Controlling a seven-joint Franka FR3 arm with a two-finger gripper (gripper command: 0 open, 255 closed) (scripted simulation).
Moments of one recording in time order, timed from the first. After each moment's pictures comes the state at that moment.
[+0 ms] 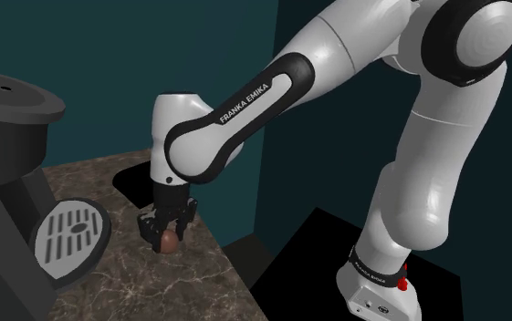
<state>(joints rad) 0.24 0.03 0.39 -2.30 0.28 2.41 0.42</state>
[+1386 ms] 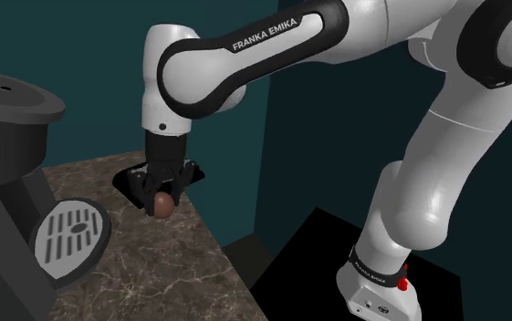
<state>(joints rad) 0.23 -0.10 0.37 -2.16 0.28 2.13 0.44</state>
